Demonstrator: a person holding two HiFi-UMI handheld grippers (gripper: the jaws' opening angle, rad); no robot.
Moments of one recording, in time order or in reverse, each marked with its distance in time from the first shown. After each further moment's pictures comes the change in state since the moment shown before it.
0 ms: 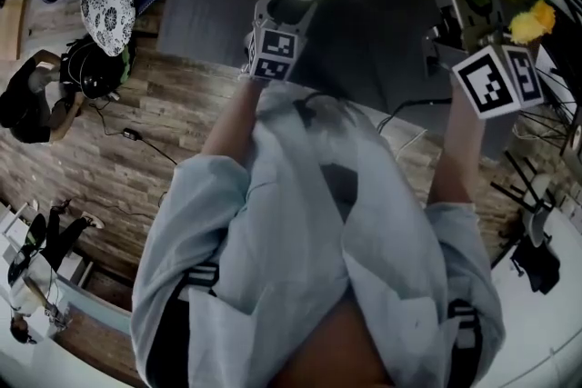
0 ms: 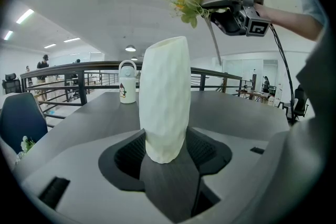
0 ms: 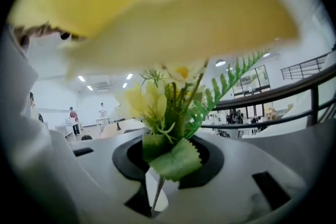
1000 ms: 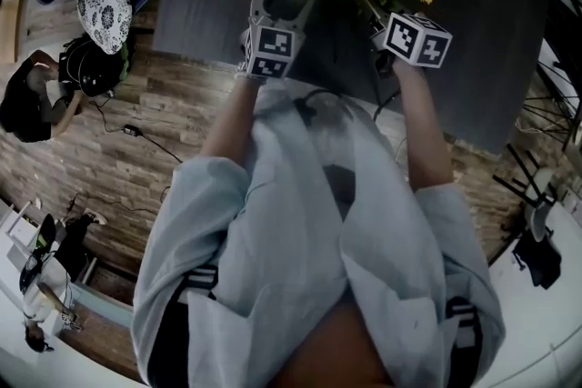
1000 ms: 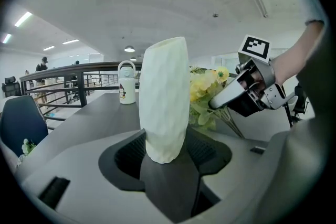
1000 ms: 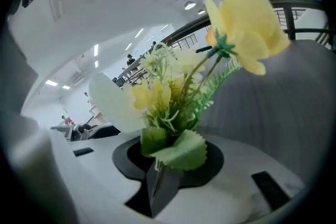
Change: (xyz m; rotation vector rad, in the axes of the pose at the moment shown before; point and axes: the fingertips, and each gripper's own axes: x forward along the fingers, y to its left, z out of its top) left arm 0.000 0.000 0.002 0.019 0.004 0.005; right arm 0.009 -0.038 -0.272 0.364 0.540 -0.113
